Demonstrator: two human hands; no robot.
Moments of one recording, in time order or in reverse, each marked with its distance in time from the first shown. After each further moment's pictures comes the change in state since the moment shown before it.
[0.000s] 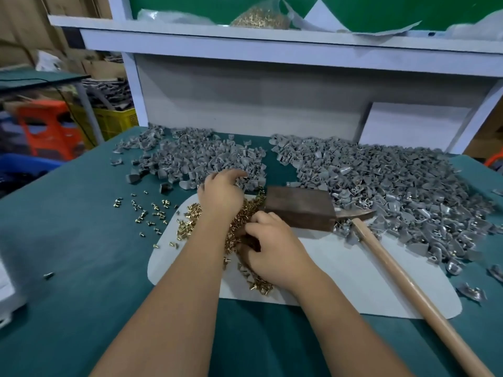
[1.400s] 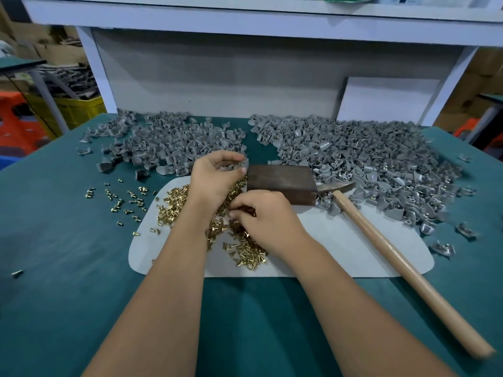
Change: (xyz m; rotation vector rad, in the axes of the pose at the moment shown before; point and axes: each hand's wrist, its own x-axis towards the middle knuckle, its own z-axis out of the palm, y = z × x) left_hand -0.026 0.010 0.000 -0.831 -0.082 0.075; right_hand -0.002 0.002 -0.013 0.171 0.112 0.123
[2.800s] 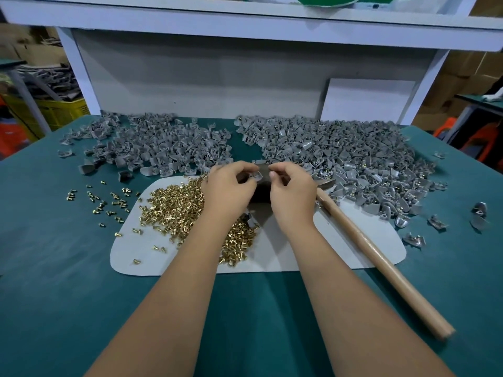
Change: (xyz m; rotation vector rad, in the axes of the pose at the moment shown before) left_hand -0.025 0.005 0.047 0.461 -0.052 0.076; right_hand 0.010 0.042 -0.026 0.172 0.596 0.343
